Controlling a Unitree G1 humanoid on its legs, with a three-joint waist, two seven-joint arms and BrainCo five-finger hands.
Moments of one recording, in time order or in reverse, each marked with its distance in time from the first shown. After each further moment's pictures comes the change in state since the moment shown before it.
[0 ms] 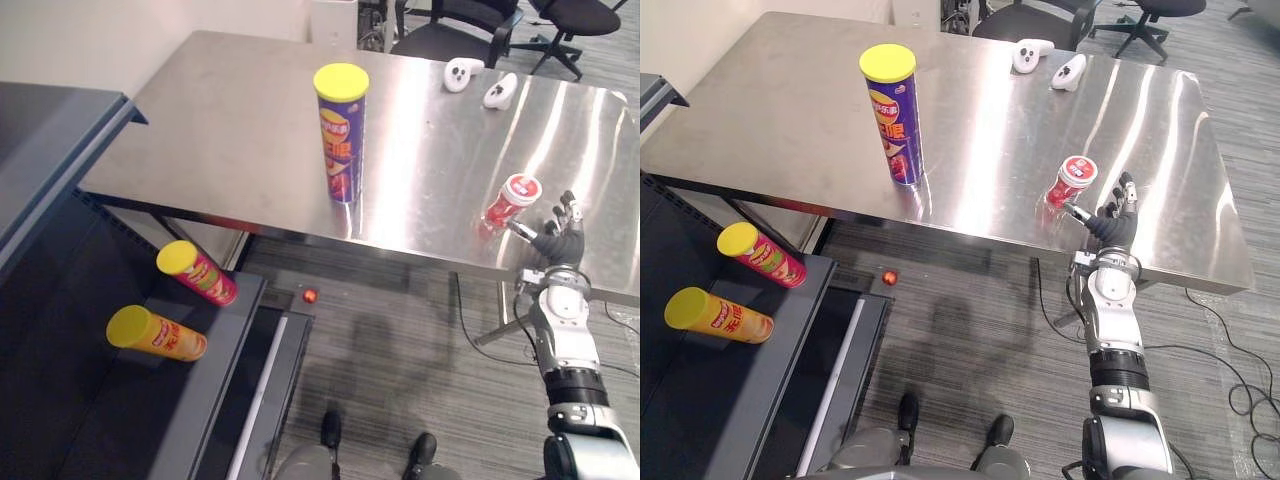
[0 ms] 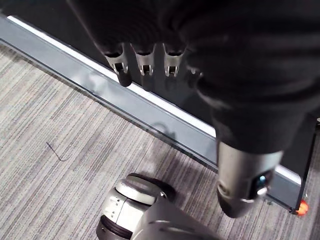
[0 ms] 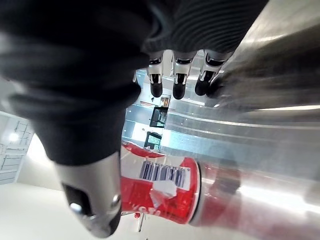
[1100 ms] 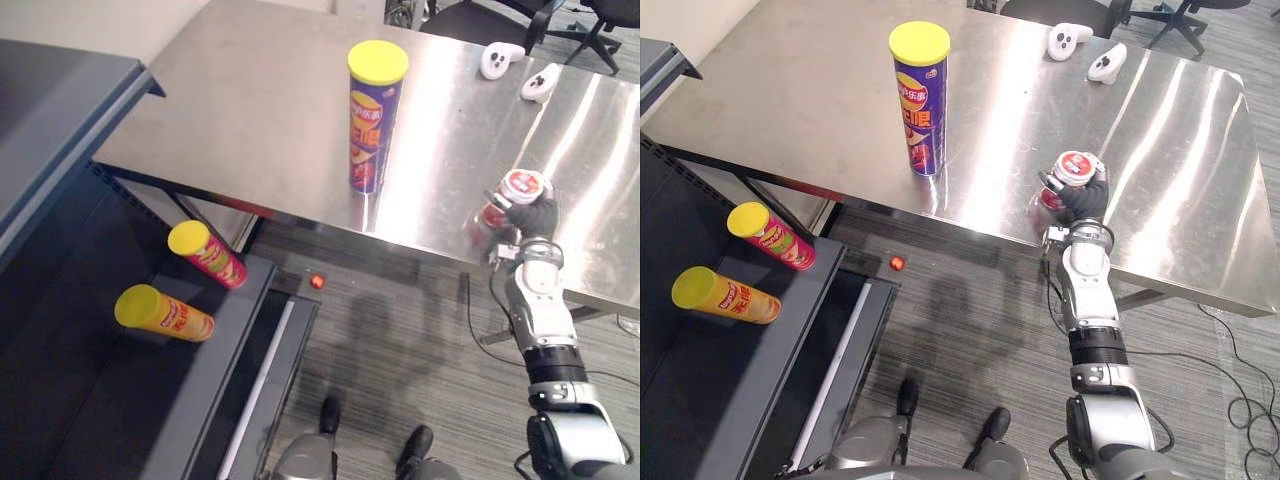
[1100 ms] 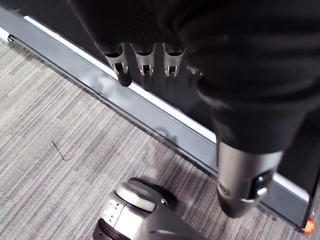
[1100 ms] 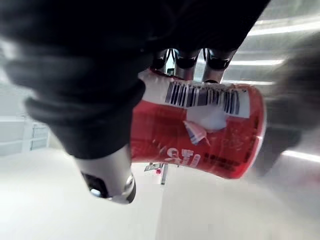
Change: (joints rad) left arm -0.018 -0.005 0.013 -0.039 0.000 0.001 0.030; right arm -0.106 0.049 0.105 -0.077 0.006 -0.001 0.023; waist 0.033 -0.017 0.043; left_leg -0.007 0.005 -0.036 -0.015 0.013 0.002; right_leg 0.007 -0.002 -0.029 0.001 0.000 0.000
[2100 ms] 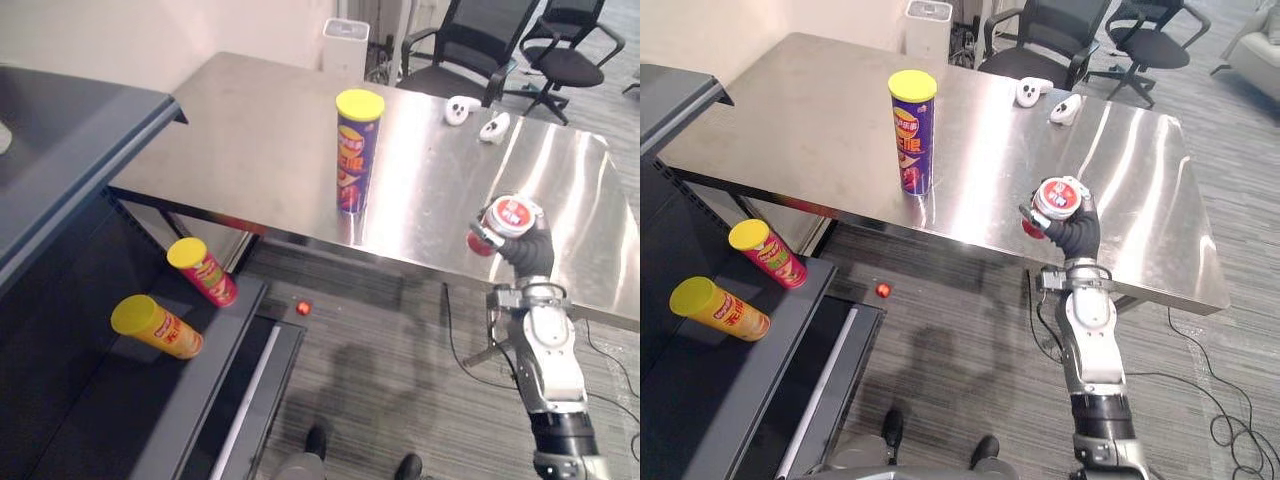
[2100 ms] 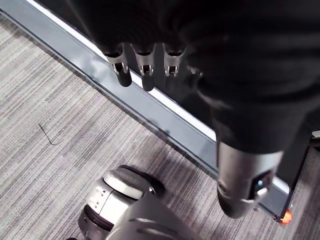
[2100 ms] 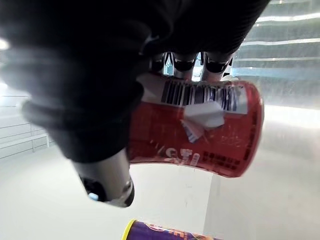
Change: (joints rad) left arm 0.019 -0.006 0.056 0.016 0.005 0.036 -0.006; right arm 0.371 0.073 0.024 -0.405 0.058 -0.012 0.179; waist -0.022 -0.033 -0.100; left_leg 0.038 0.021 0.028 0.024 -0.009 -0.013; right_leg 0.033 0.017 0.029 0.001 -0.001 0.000
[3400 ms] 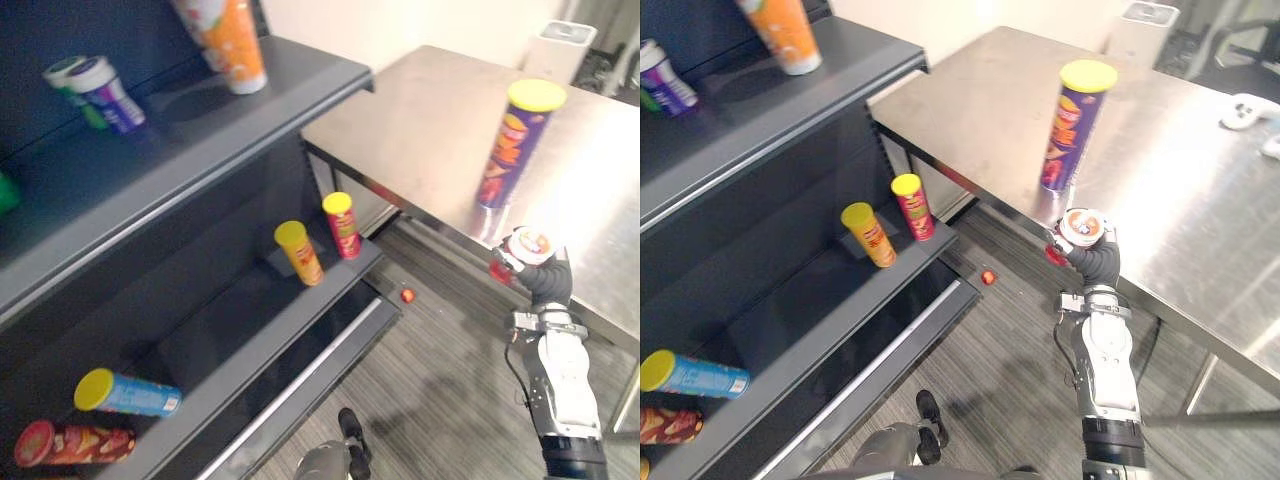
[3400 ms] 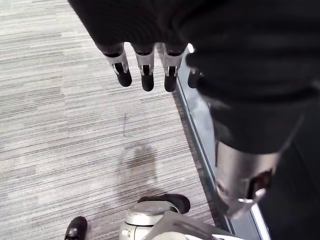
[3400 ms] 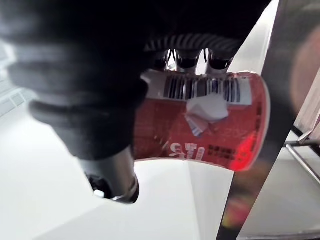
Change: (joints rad) left arm -0.011 -0.086 0.036 0.064 -0.022 0.028 0.000; right arm 0.133 0.024 -0.085 -0.025 0.012 0.001 -0.031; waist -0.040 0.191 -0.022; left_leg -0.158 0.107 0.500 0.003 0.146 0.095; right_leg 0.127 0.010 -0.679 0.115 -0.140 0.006
